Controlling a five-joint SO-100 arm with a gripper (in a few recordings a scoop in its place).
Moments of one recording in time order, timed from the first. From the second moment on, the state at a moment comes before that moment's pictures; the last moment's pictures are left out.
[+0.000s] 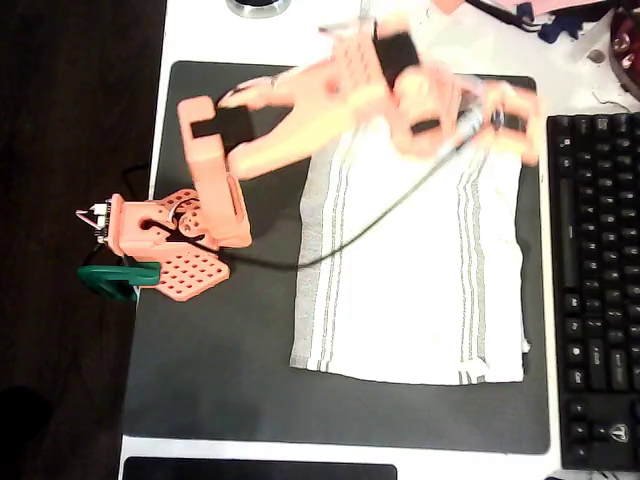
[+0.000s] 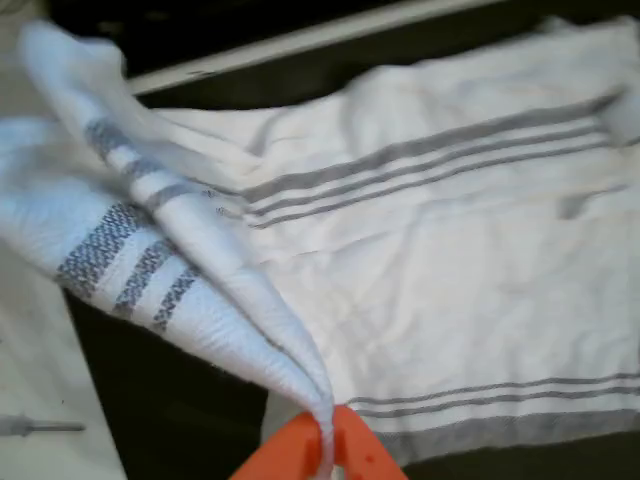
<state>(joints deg) -8.5 91.2 67.2 97.2 -65.7</state>
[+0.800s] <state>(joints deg) 31.8 99.1 103.0 68.8 -86.3</state>
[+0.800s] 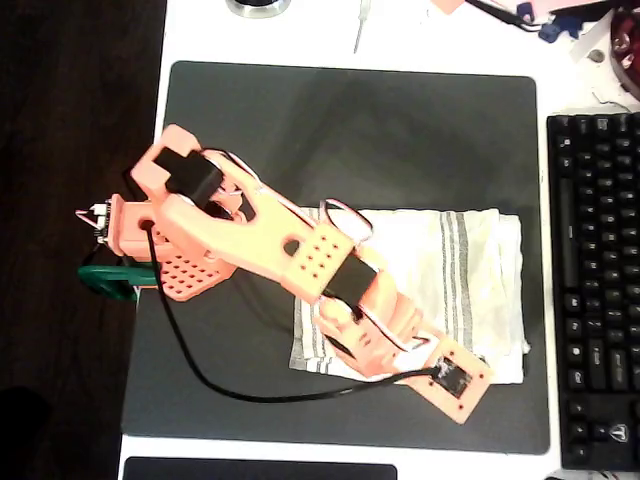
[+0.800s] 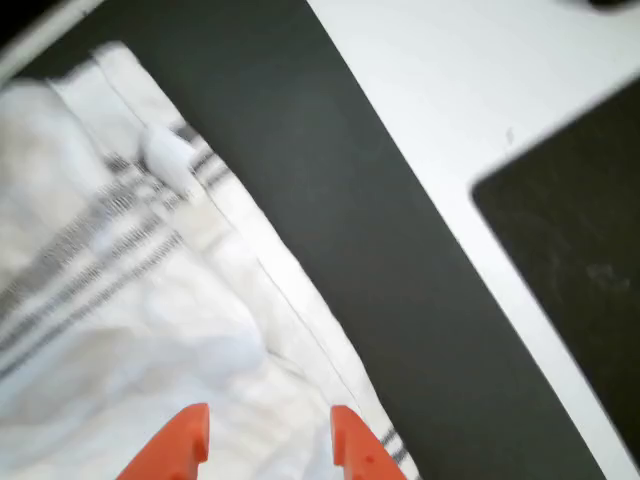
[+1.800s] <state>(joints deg) 33.0 140.1 147.0 77.2 -42.8</state>
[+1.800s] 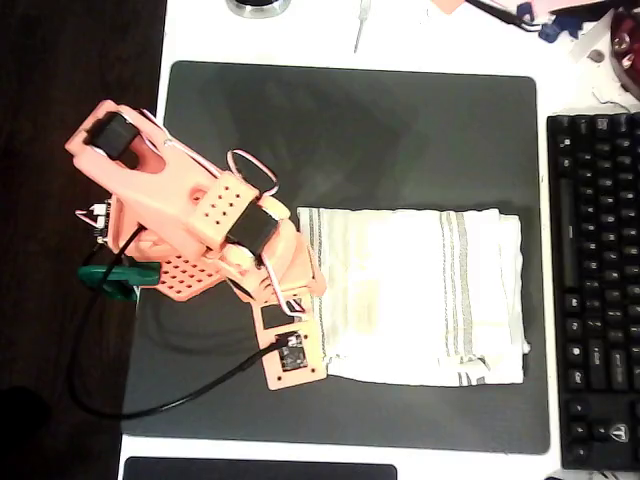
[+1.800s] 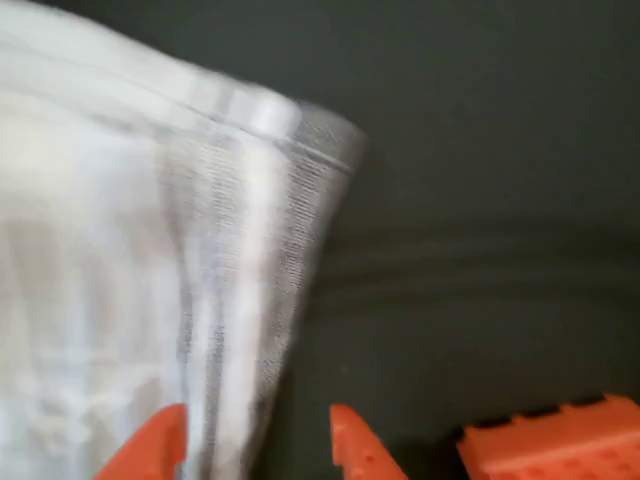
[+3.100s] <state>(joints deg) 23.7 124.5 148.9 65.6 -29.5</state>
